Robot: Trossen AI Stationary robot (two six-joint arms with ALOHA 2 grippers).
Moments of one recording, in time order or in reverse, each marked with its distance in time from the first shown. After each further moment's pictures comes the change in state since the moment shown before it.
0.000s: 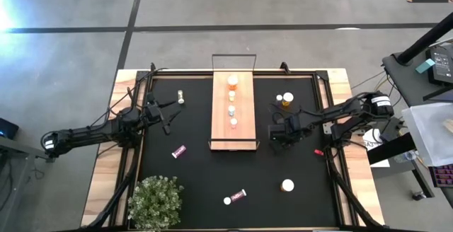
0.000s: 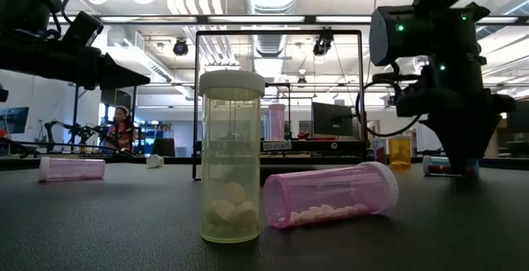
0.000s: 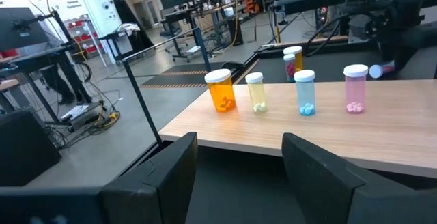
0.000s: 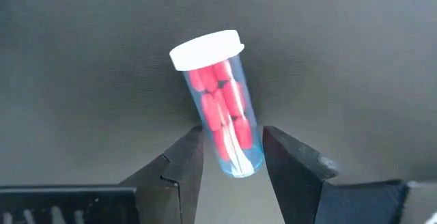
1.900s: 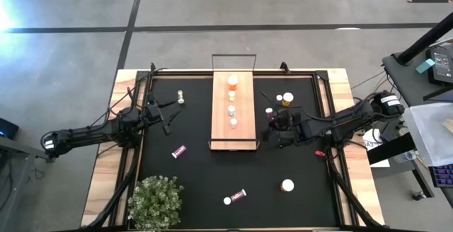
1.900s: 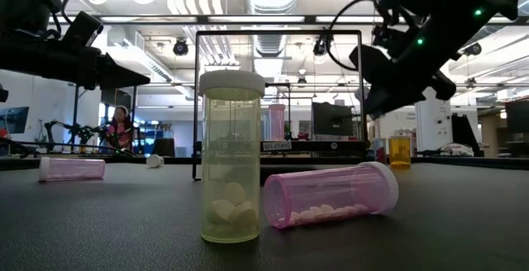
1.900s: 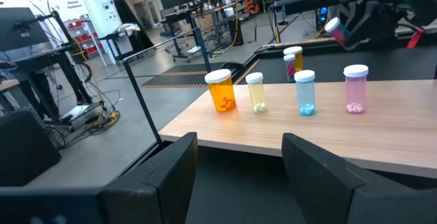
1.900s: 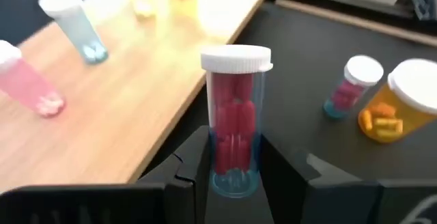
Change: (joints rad) left arm 0.000 -0.001 0.000 0.000 0.000 0.000; right arm 0.153 -0.117 -0.068 0.444 0.859 -0.039
